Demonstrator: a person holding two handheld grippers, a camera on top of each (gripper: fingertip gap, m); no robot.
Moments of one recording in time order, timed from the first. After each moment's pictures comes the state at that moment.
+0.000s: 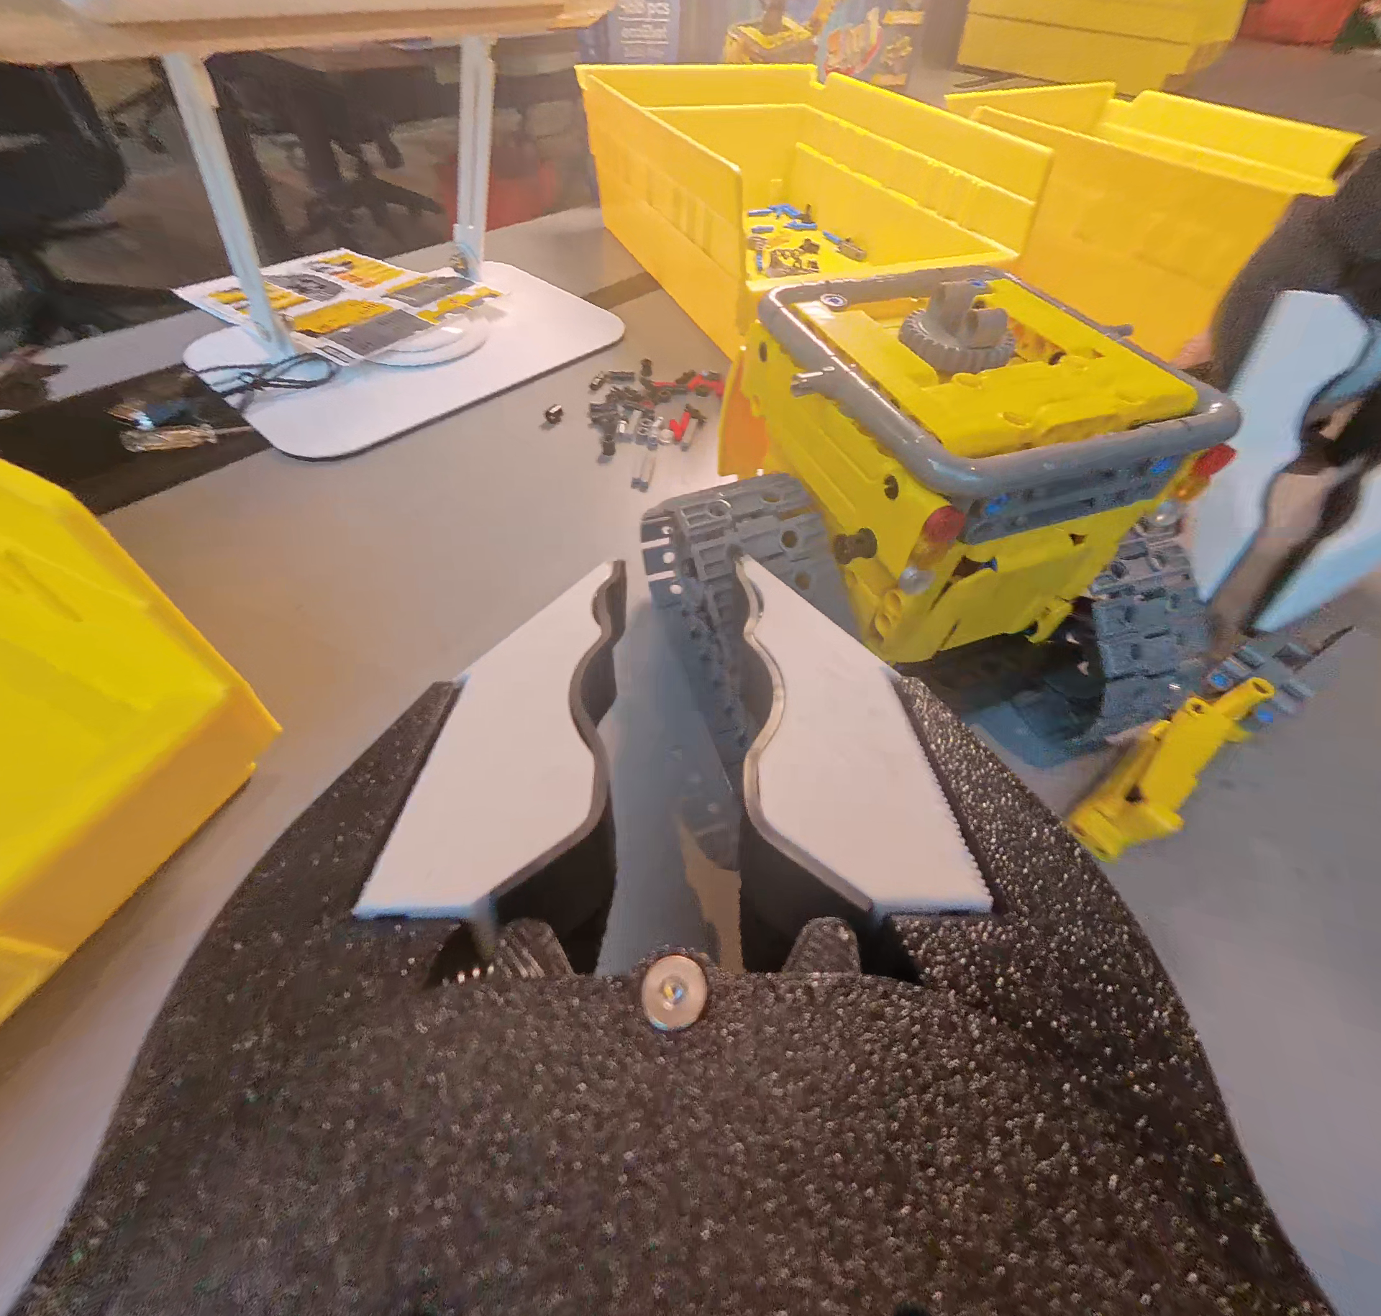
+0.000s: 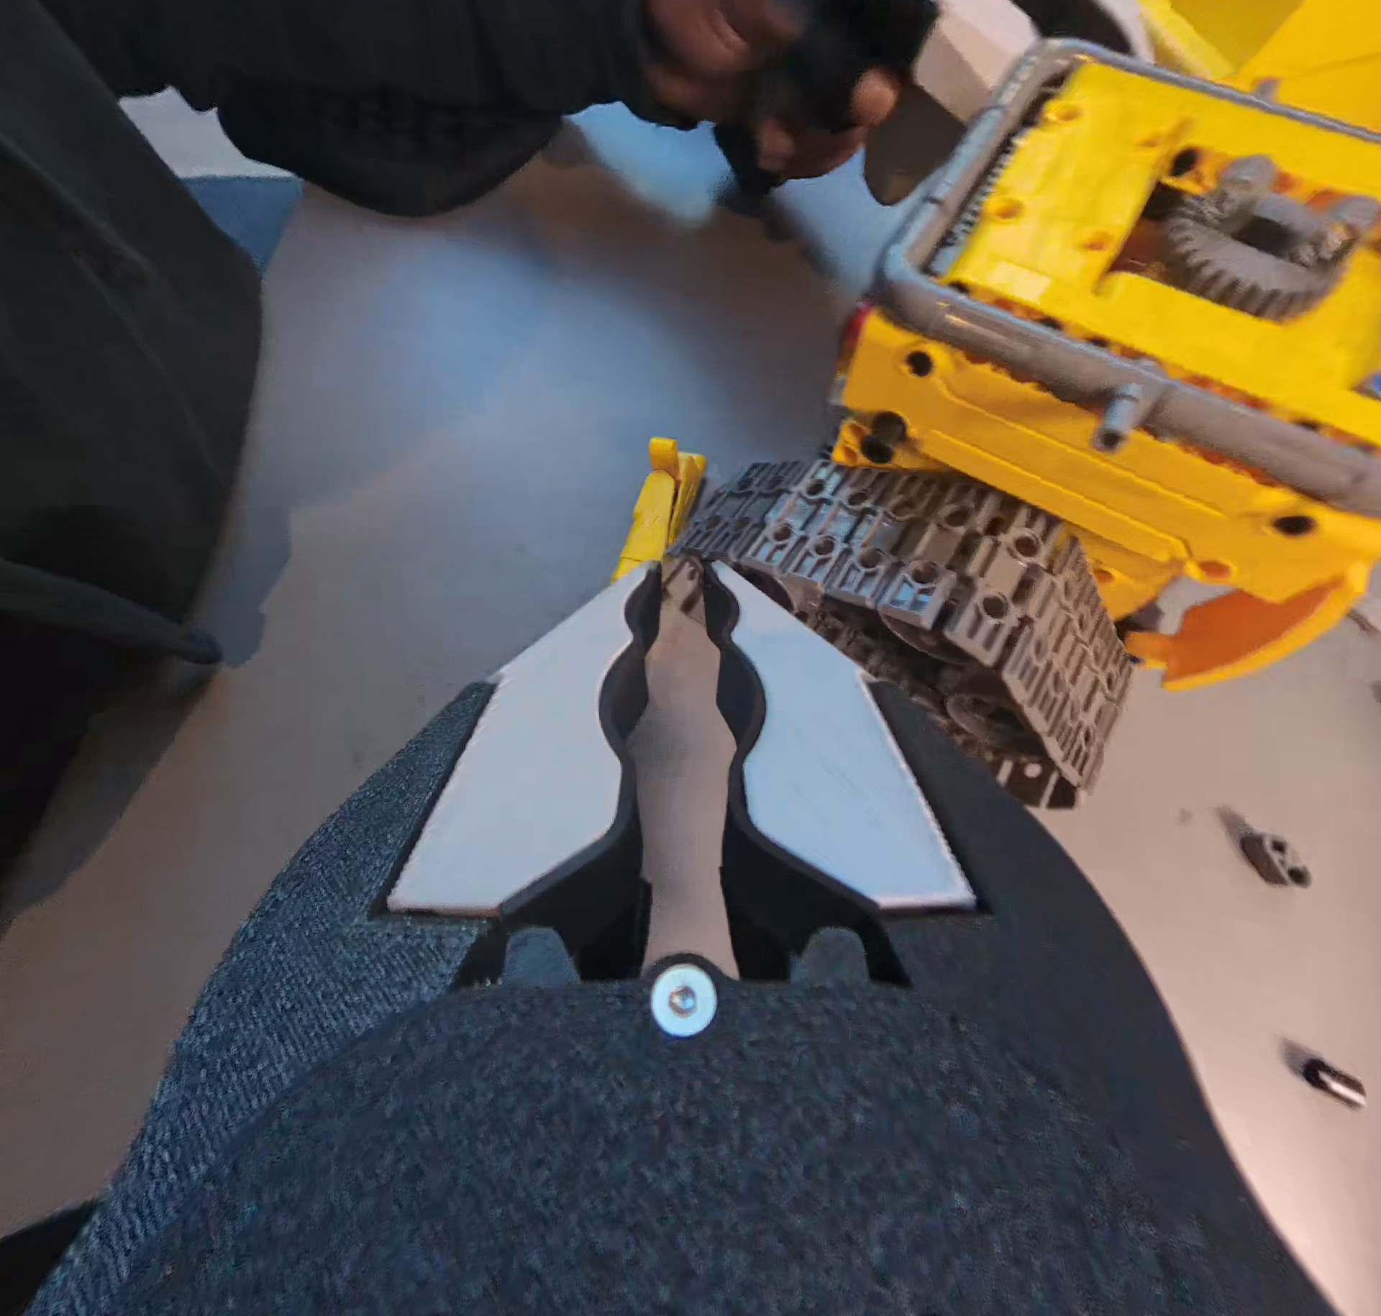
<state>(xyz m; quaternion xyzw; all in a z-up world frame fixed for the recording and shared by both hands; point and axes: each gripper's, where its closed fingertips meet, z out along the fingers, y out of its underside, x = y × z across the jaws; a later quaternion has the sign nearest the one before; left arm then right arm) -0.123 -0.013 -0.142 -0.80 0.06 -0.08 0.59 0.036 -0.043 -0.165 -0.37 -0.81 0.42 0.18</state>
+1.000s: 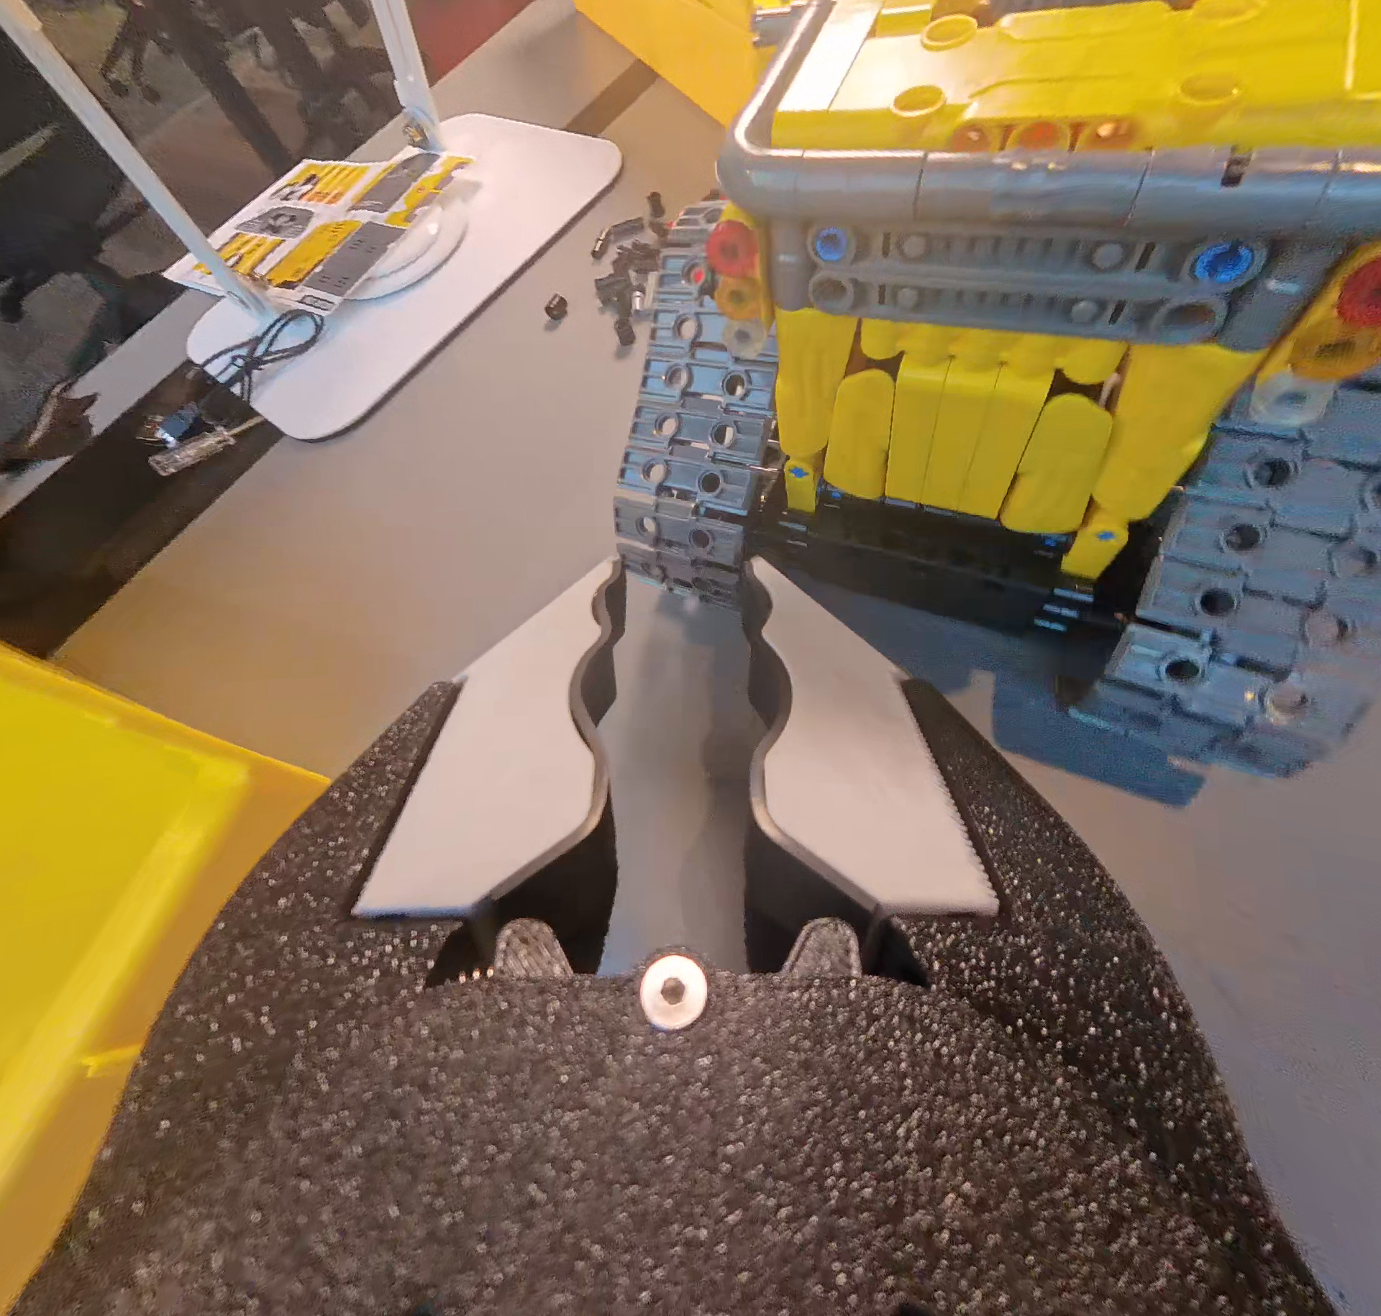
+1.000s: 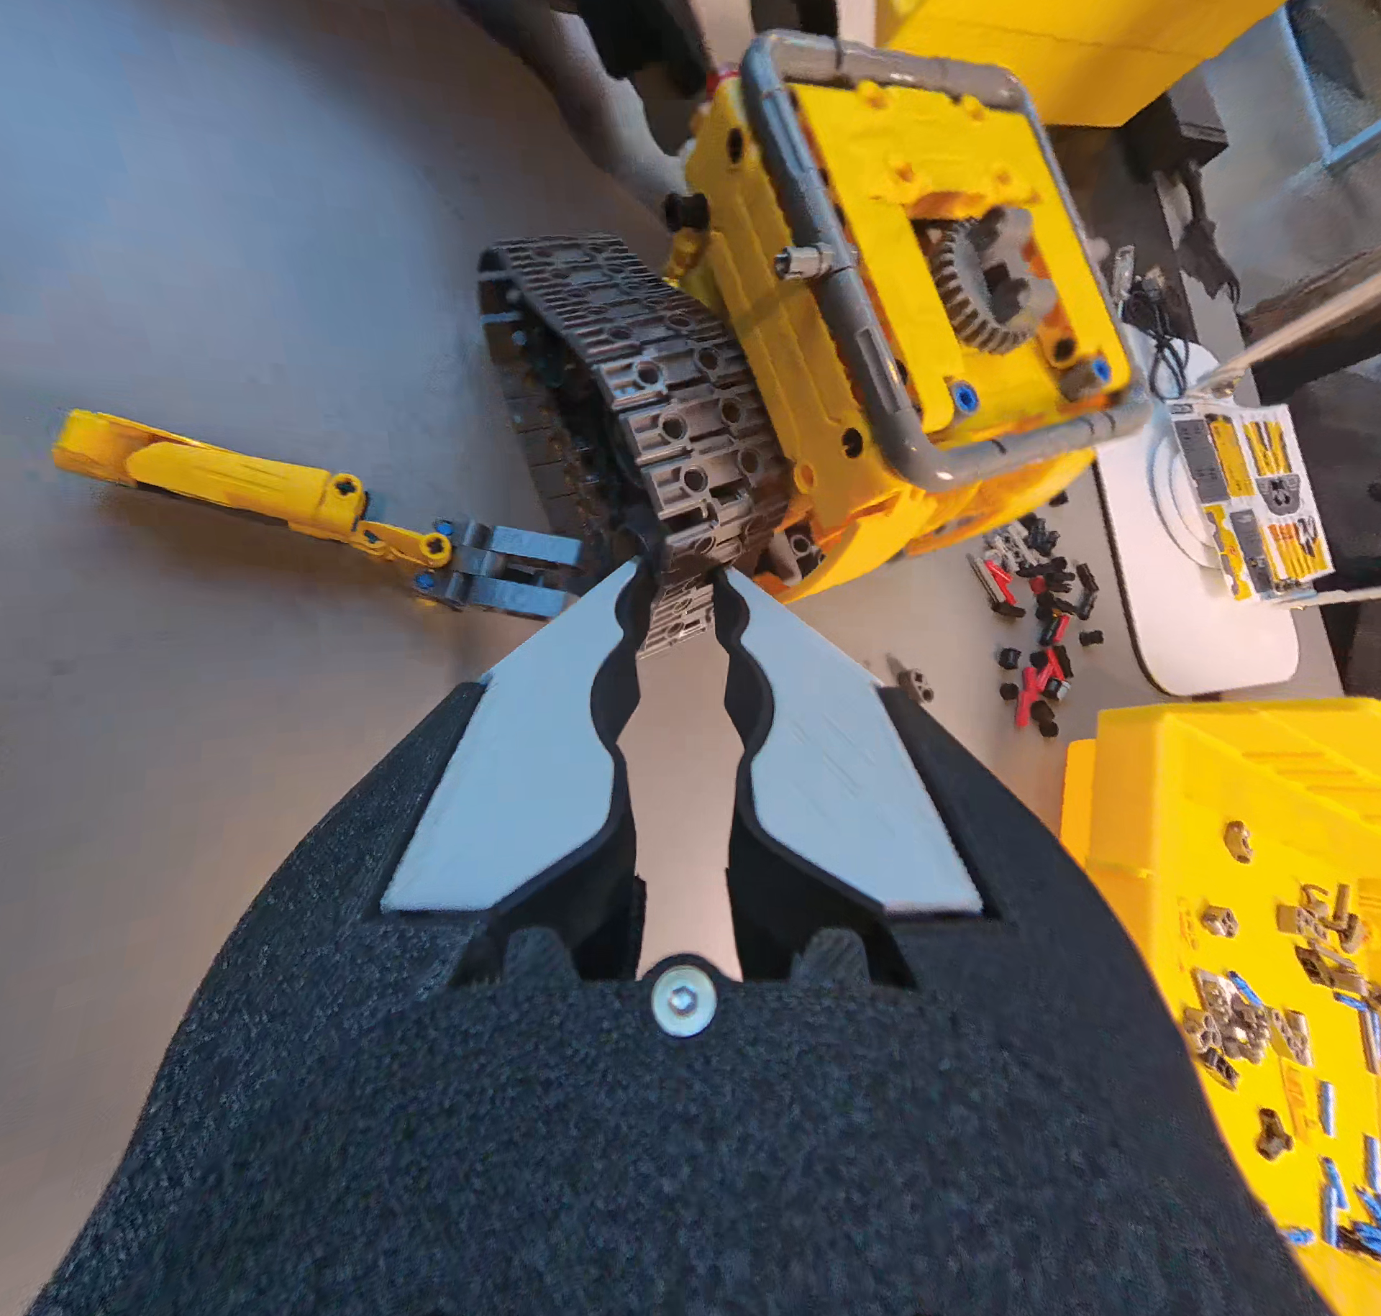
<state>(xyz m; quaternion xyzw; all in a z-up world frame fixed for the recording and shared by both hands) -0.133 0.005 -0.181 -0.85 0.16 0.03 0.49 0.018 0.015 -0.162 -0.39 -0.82 0.23 0.35</state>
